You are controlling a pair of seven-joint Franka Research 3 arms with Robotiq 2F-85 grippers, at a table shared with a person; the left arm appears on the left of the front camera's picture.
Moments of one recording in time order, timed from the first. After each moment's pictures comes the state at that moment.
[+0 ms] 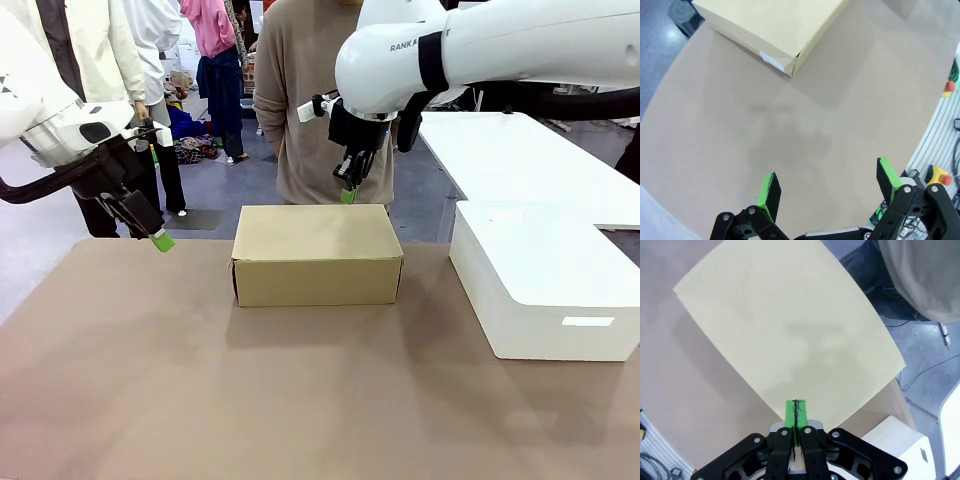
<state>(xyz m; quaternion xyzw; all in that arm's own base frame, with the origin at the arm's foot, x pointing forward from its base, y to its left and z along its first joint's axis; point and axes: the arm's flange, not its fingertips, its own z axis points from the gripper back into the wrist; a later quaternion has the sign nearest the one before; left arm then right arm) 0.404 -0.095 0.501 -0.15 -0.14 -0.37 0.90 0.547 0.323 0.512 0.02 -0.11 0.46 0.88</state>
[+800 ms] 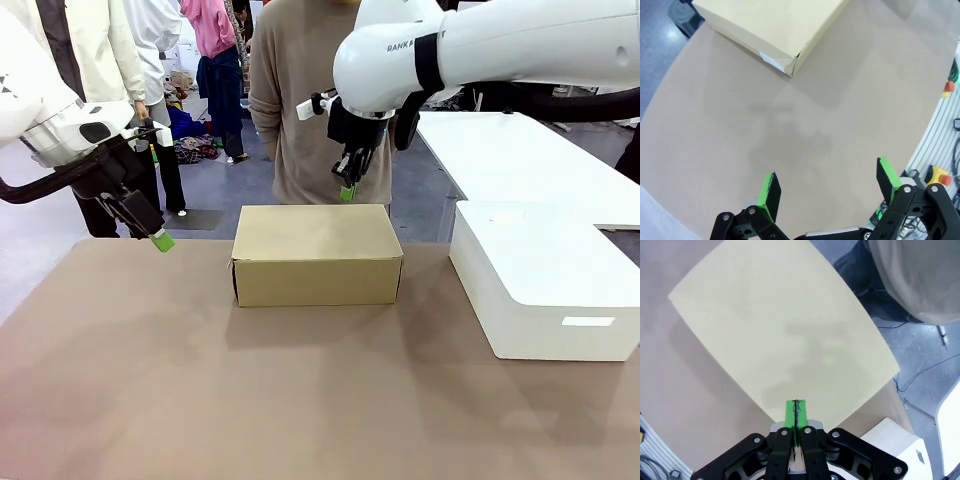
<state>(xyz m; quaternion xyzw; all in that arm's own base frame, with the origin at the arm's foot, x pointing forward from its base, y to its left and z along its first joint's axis) 0.404 -0.096 0.501 -0.15 -0.14 -0.37 0.90 0.551 0.322 0.521 0.01 -0.12 0.46 0.88</state>
